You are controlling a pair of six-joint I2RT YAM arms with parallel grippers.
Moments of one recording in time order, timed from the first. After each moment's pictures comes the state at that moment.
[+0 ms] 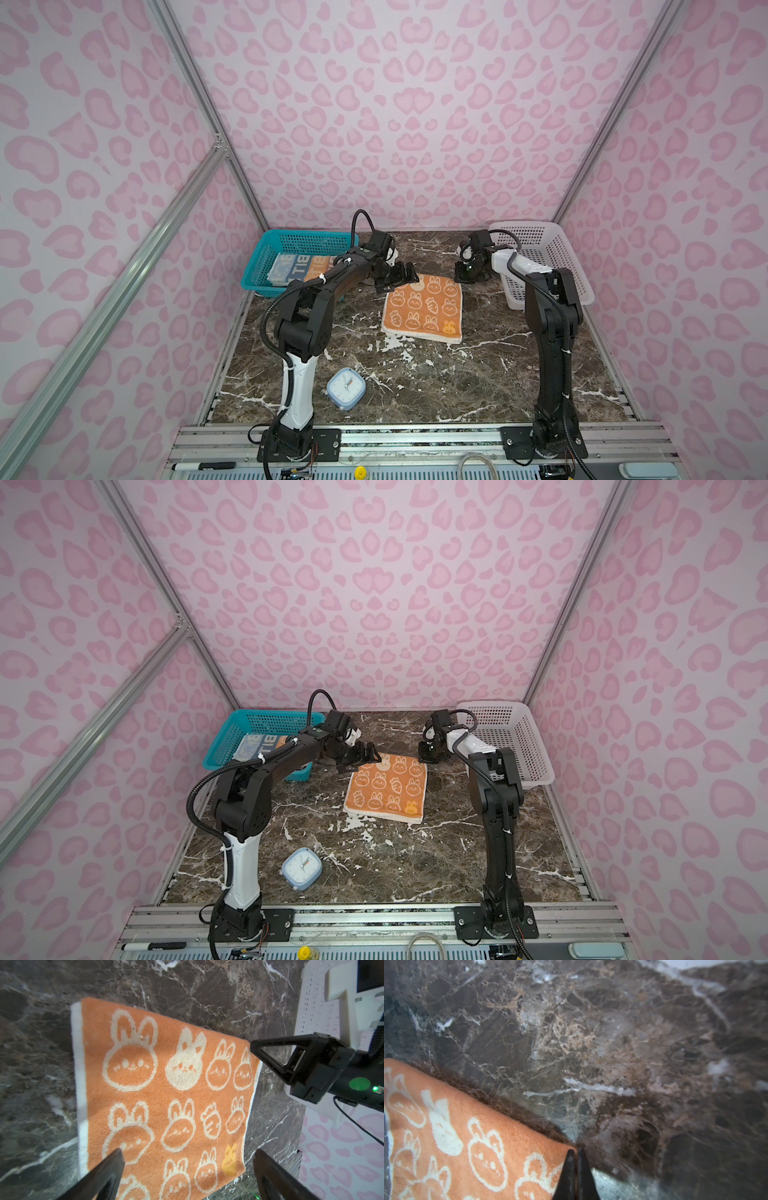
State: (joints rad) left arm -0.43 2.11 1.68 -0.65 0.44 -0.55; right arm 0.21 2.25 1.71 -0.65 -0.26 0.19
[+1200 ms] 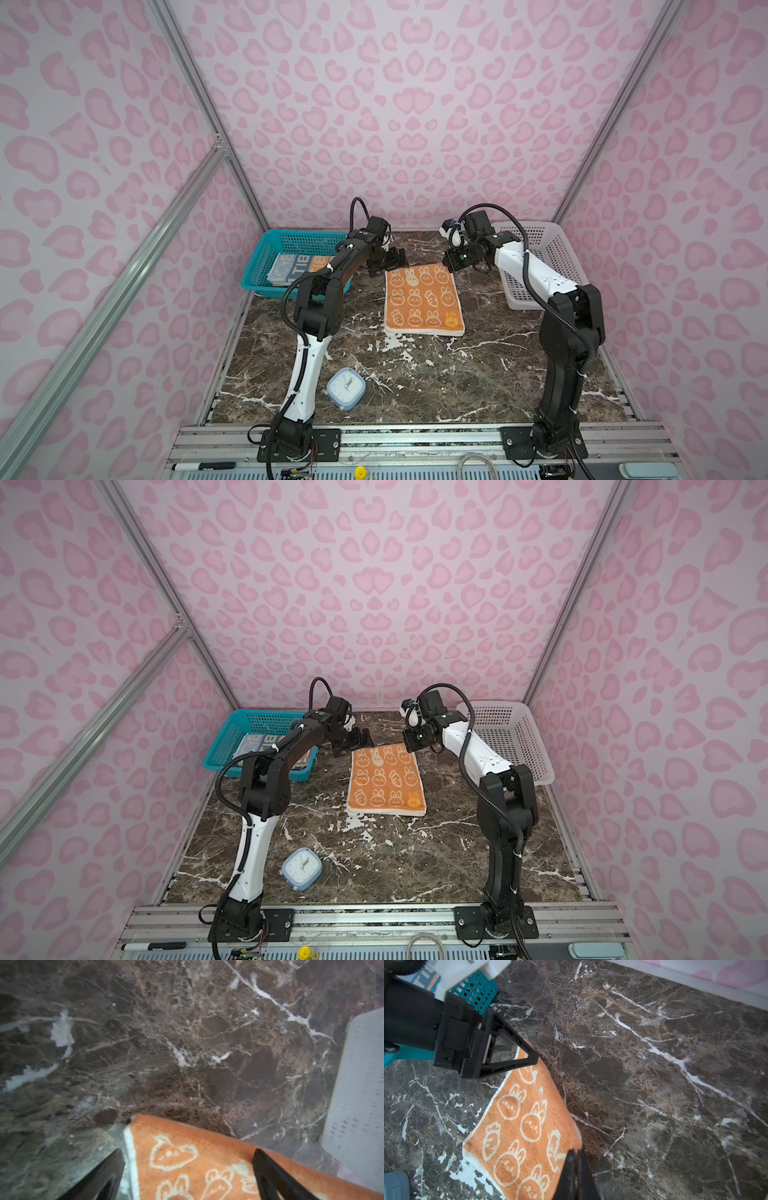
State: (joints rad) left arm -0.36 2.43 2.15 -0.86 0.32 -0.49; right arm 0.33 1.97 1.71 -0.71 -0.28 -0.05
